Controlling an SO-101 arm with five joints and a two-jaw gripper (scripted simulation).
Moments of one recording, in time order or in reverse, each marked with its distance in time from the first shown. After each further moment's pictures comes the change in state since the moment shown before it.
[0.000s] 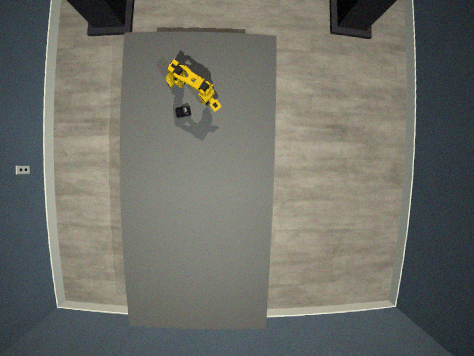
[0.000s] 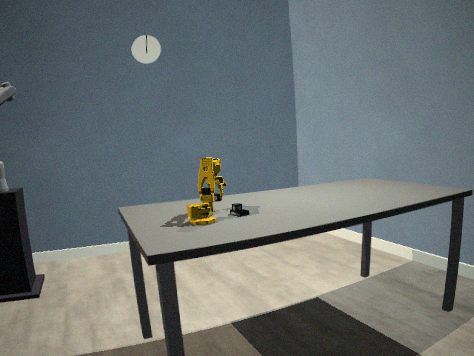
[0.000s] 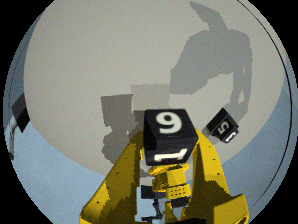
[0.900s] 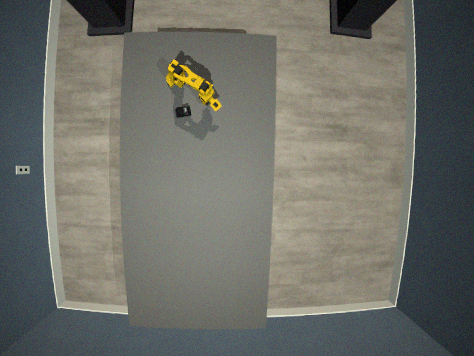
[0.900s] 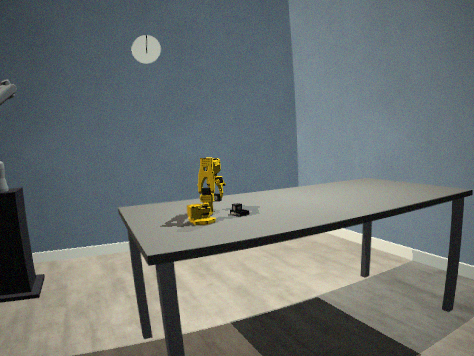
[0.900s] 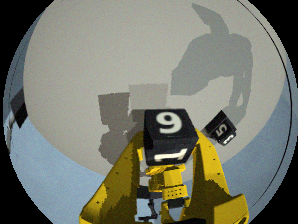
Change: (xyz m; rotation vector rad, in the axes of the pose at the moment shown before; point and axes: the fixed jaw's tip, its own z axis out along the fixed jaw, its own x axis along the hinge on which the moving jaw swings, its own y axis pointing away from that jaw) arm 0.000 0.000 0.000 0.000 0.000 -0.044
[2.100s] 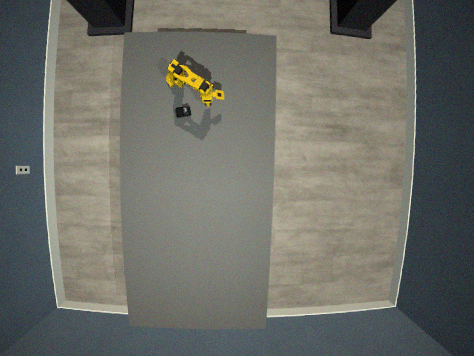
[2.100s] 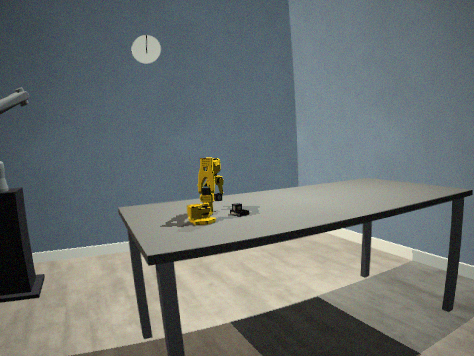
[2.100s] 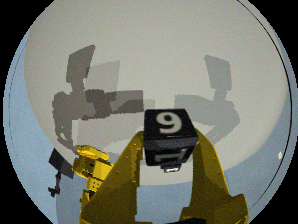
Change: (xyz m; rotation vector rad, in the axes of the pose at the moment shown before) arm 0.006 -0.003 0.000 0.000 0.000 -0.904
